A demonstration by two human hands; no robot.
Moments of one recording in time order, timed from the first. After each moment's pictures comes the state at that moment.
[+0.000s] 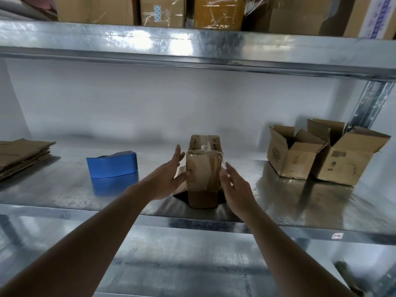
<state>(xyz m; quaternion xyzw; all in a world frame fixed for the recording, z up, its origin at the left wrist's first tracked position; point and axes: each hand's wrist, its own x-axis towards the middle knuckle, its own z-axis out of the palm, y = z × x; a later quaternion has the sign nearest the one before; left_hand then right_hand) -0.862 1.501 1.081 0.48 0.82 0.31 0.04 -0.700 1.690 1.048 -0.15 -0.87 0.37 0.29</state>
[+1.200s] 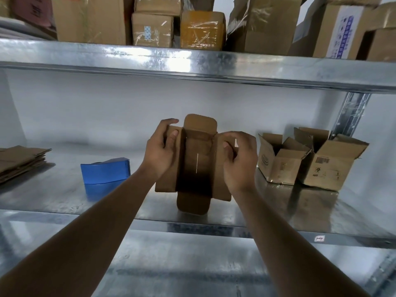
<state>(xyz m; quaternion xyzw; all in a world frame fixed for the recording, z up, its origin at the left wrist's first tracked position) -0.816 1.526 1.161 0.38 0.68 0.61 -0.17 -0.684 1.683 1.141 -0.08 -0.73 0.23 0.64</state>
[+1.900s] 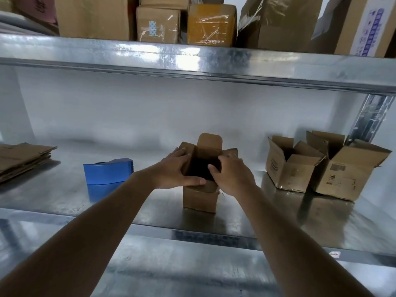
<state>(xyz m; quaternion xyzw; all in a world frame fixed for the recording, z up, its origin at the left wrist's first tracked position) -0.840 1.533 1.145 0.46 0.87 0.18 0.03 -0.716 1.700 1.134 -0.21 -0.94 0.06 0.25</state>
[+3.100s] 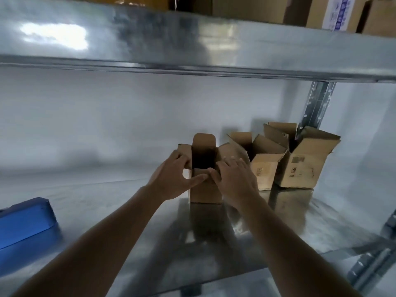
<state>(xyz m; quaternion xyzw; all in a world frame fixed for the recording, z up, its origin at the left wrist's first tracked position) -0.883 1.708 1.115 0.55 0.78 0.27 -0.11 -0.717 1.828 1.109 -0.33 -0.91 -0.06 0.24</state>
